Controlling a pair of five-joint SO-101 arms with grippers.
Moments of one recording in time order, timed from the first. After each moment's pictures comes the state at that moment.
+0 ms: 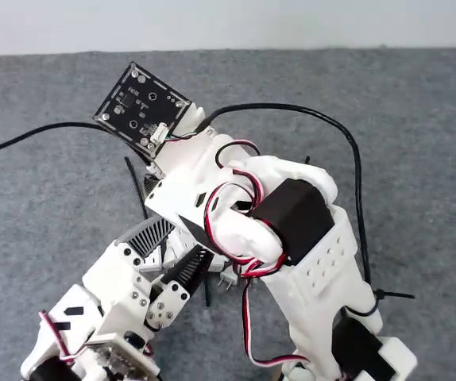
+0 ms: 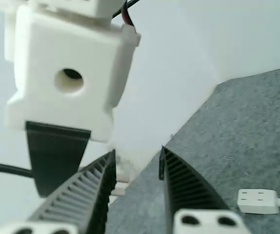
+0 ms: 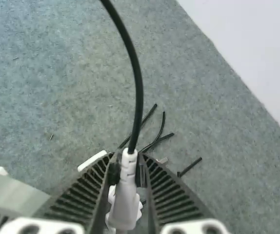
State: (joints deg) left arm 33.7 -103.3 63.7 49.9 -26.3; right arm -48.7 -9.3 -39.6 97.2 14.8
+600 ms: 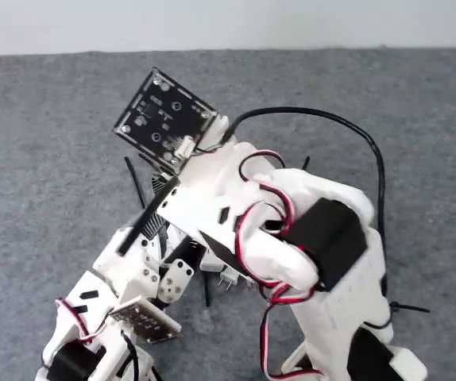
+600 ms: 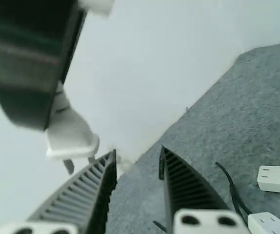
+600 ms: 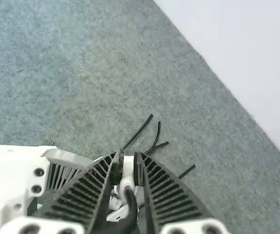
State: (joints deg) left arm 26.8 -103.3 73.8 43.4 -26.3; right arm -48.9 -13.8 -40.8 98.5 15.3
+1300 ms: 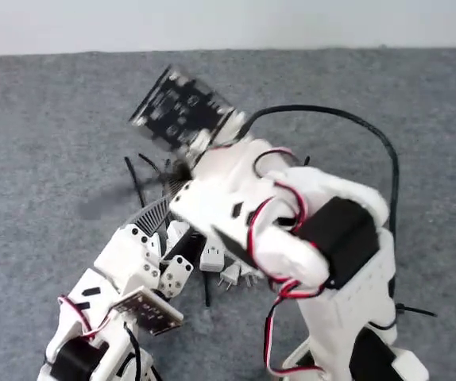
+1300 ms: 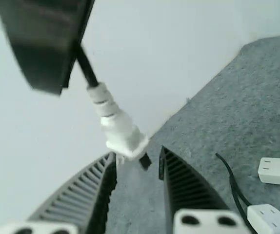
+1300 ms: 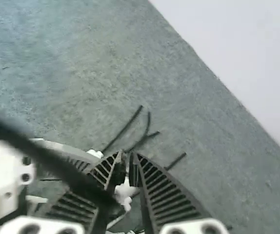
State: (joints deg) left arm 25.6 -103.3 75.9 43.0 -25.5; right arm -45.3 -14.2 -41.6 100.5 15.5
